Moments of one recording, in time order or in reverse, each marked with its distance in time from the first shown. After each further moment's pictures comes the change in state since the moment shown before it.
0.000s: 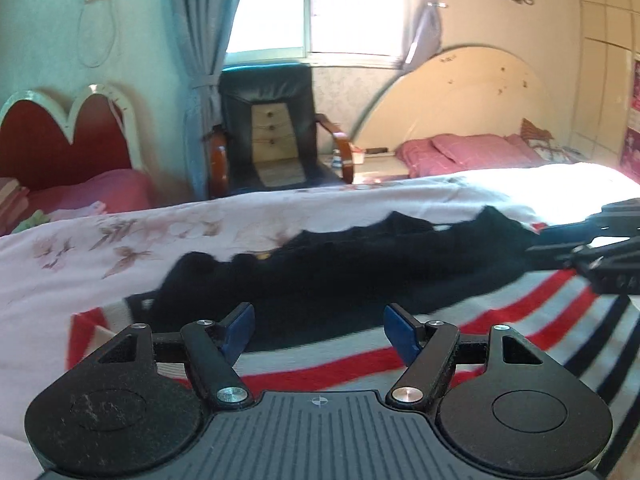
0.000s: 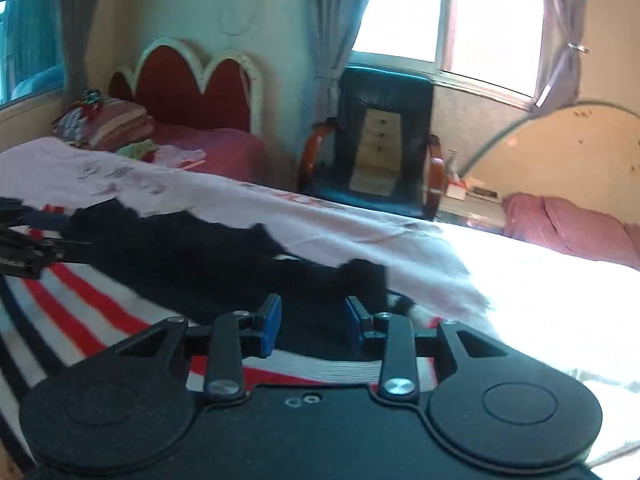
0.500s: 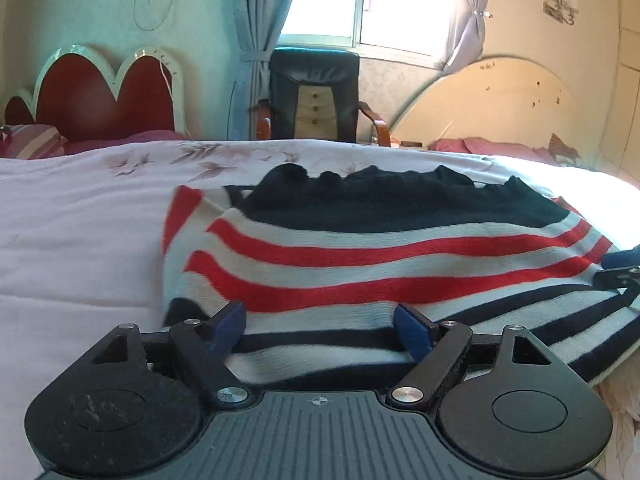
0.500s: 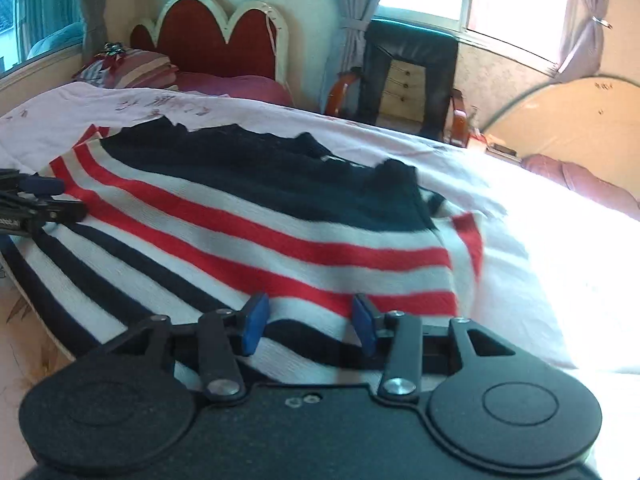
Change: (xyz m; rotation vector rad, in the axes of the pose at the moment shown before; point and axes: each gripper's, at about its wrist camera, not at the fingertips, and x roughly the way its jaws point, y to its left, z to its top) left arm -0.065 0.067 -0.075 -0.137 0.020 0.088; right arm -0.036 -0.005 -0.052 0.026 0.153 0.018
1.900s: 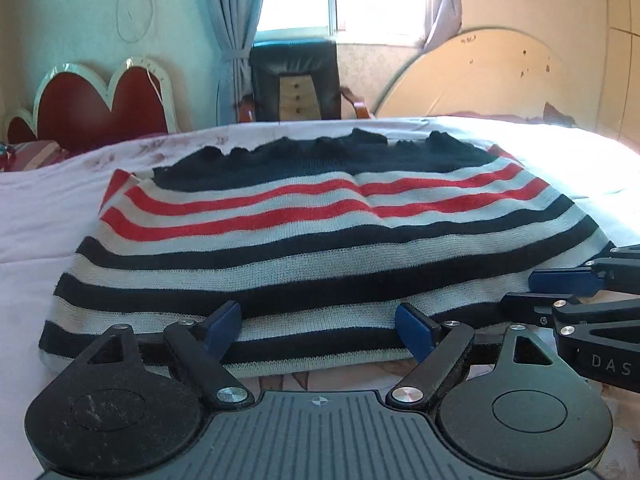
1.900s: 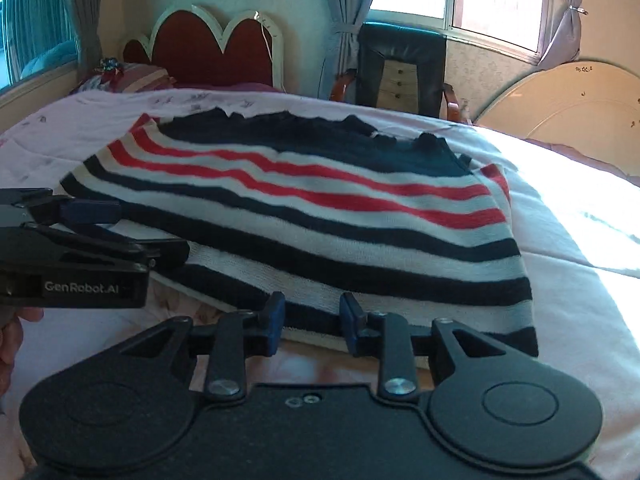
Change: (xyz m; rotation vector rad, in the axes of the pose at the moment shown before) left arm -0.041 -0.120 -0.036 0.078 0.010 0.045; right arm -0.033 0.082 -0.044 0.044 -0.035 -0.026
